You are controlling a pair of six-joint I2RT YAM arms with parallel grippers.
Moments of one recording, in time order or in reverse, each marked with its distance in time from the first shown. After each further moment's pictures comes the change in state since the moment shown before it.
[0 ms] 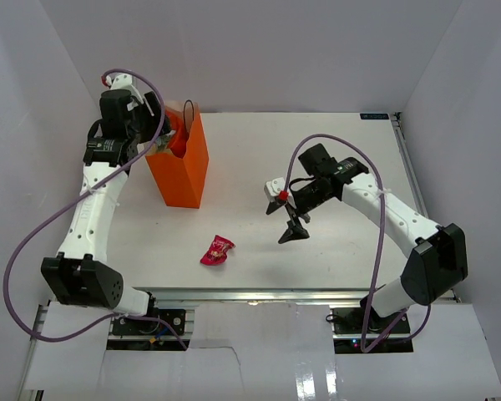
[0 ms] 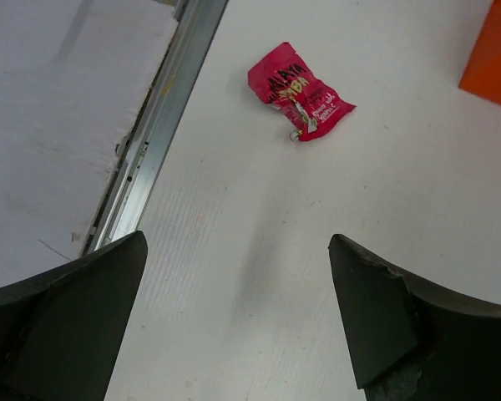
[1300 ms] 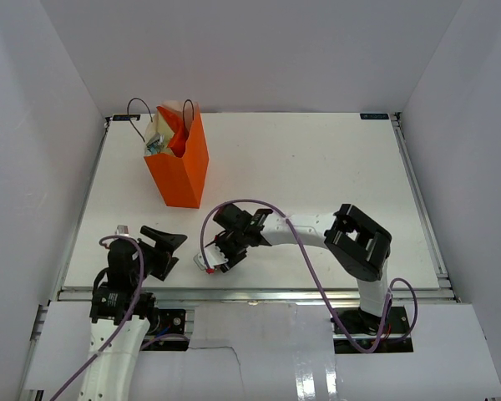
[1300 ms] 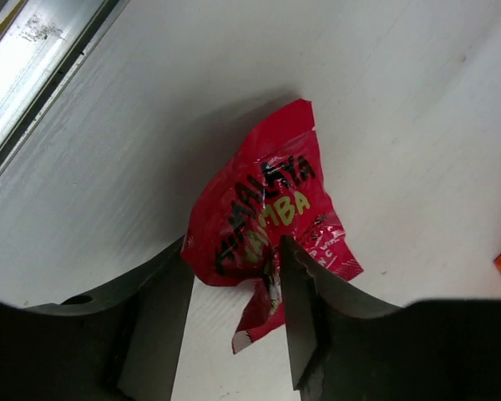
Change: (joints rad) left arm 0.000 -1.239 -1.160 -0.239 0.243 -0.829; right arm 0.528 0.430 -0.009 0.582 0.554 -0.048
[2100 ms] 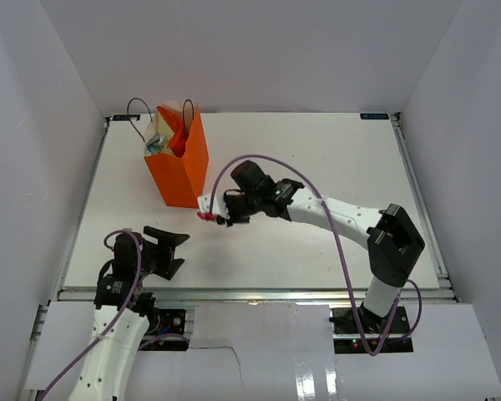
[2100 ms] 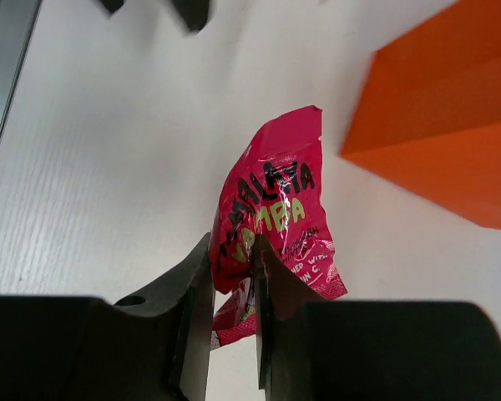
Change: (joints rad) left arm 0.000 0.130 -0.051 0.040 0.044 -0.193; right arm -0.123 -0.169 0.050 0.011 -0.051 0.308
